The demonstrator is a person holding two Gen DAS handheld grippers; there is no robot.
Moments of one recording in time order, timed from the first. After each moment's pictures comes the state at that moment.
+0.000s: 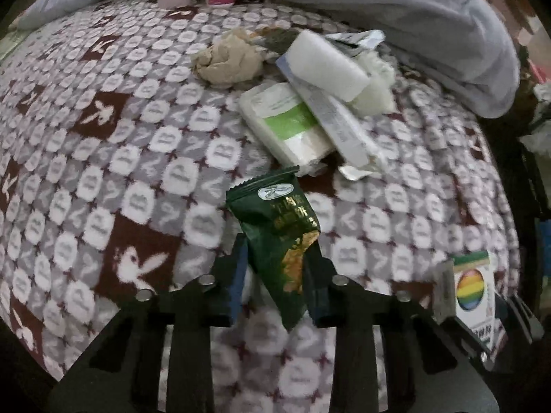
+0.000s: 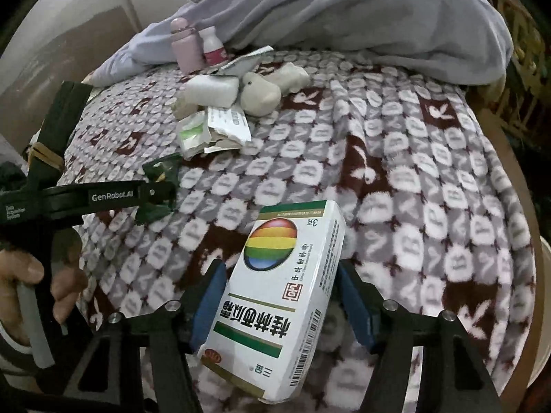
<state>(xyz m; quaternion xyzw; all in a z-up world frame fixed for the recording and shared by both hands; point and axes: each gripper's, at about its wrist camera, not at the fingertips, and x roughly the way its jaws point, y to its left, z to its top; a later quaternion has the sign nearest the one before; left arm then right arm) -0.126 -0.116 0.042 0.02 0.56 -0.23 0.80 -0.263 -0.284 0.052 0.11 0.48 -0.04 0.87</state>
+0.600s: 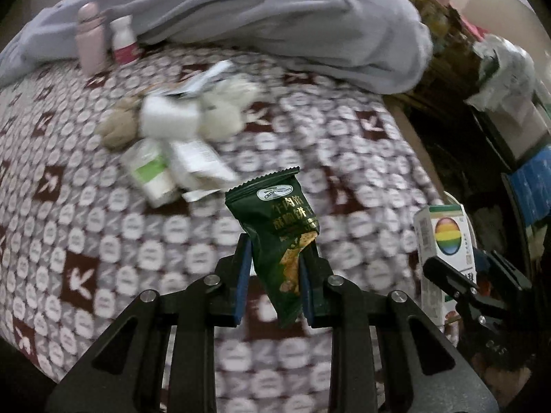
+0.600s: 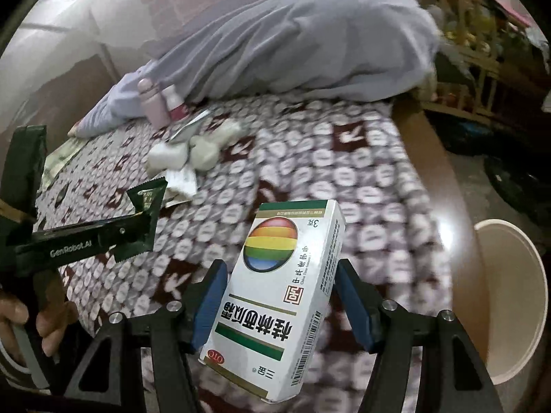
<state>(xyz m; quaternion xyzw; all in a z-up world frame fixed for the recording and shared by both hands) -0.189 -0.199 0.104 0.08 0.51 -0.33 0.79 -0.316 -0.358 0.093 0.16 0.41 -0.11 0.89</state>
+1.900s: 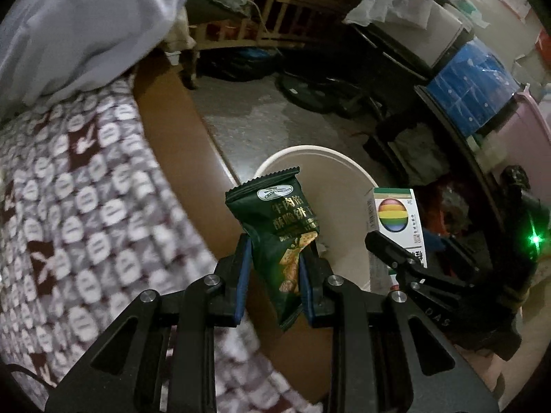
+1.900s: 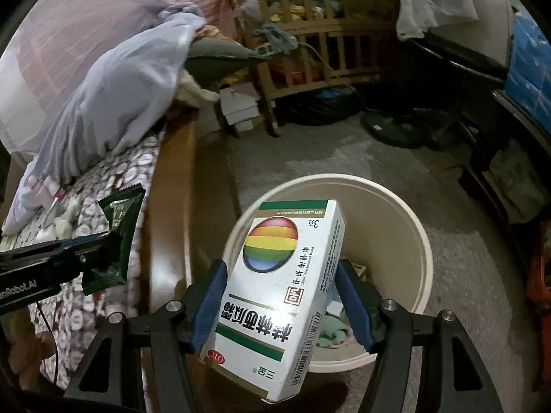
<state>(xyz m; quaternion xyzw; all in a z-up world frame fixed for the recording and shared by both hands) -0.325 -0.453 0.105 0.17 0.50 -0.51 0.68 -0.487 -0.544 0.076 0.26 0.38 -0.32 0.83</state>
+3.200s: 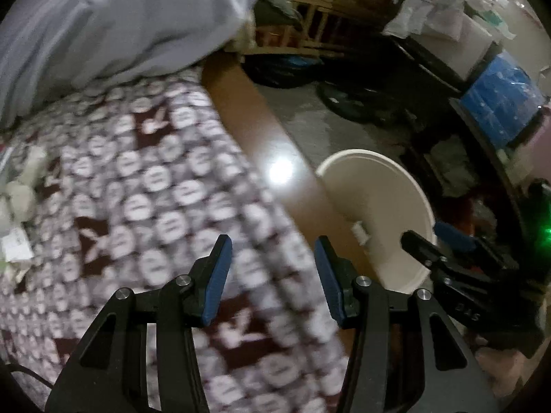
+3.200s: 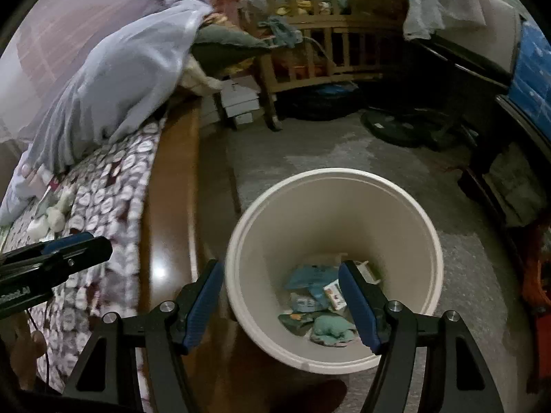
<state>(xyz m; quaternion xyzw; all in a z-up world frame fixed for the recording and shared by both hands) -0.292 -0.397 0.096 0.18 0.48 -0.45 0.74 -0.455 -0.519 0.072 0.24 0.40 -0.31 0.83</state>
